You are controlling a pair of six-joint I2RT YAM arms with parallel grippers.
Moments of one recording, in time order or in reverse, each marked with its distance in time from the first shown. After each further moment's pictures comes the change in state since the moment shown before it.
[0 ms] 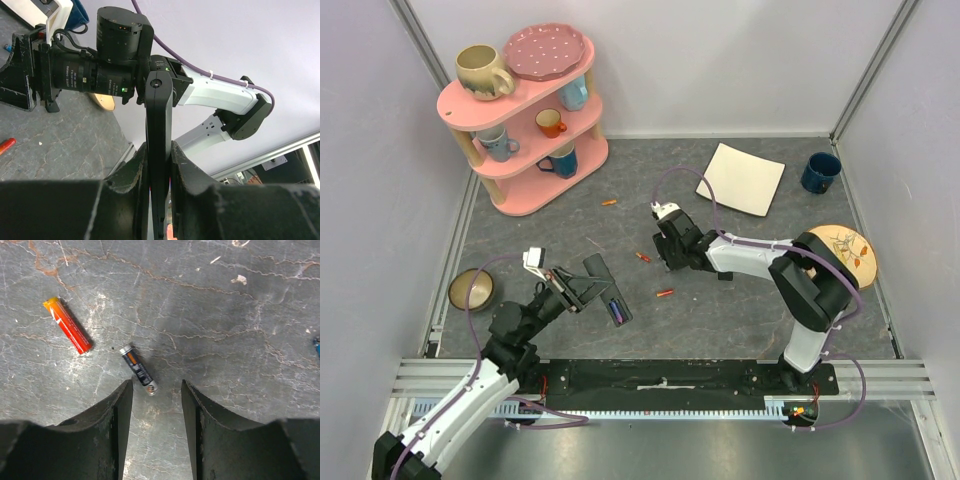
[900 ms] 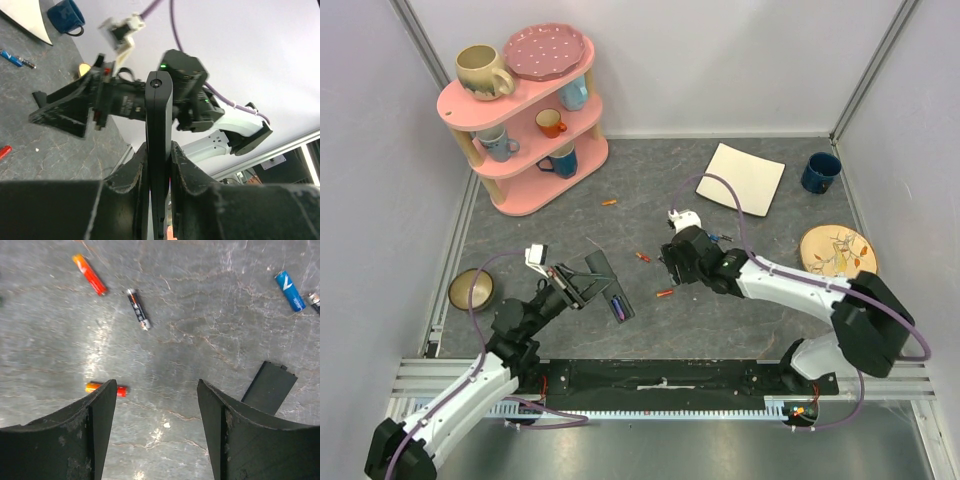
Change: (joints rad) left arm 0.000 0.169 0.000 0.172 0.009 0.000; right arm 0.106 -0.372 -0.170 -0.093 0.107 0.126
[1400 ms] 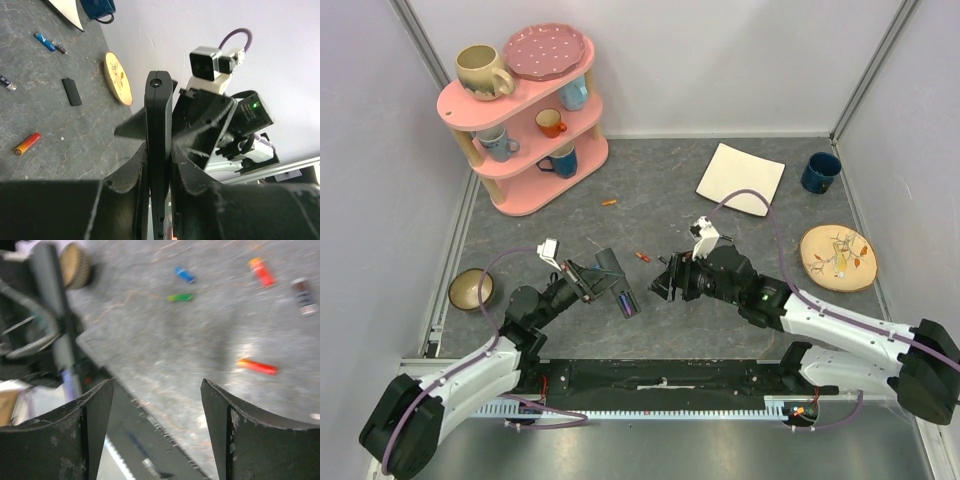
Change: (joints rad) left arm 0.000 0.317 0.000 0.198 -0.001 0.000; right arm 0.069 -0.346 -0.266 0.353 -0.398 0.397
